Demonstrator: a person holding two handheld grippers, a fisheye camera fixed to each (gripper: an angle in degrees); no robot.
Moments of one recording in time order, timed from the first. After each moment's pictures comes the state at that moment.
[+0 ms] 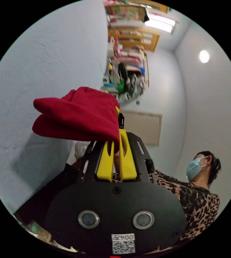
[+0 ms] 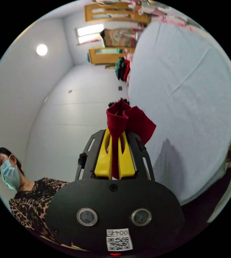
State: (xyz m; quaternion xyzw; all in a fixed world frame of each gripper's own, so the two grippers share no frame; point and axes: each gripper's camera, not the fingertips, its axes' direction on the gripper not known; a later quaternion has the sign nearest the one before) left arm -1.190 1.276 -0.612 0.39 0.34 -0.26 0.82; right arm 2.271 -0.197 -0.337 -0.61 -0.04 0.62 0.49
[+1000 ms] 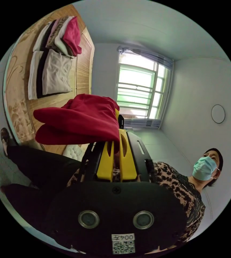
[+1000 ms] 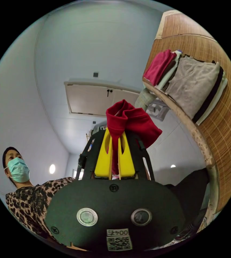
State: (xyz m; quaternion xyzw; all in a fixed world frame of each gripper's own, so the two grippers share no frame) left arm -0.423 1.045 0.283 -0.45 0.39 0.16 0.79; right arm 1.989 -0.990 -1.259 -0.05 0.55 0.38 0.75
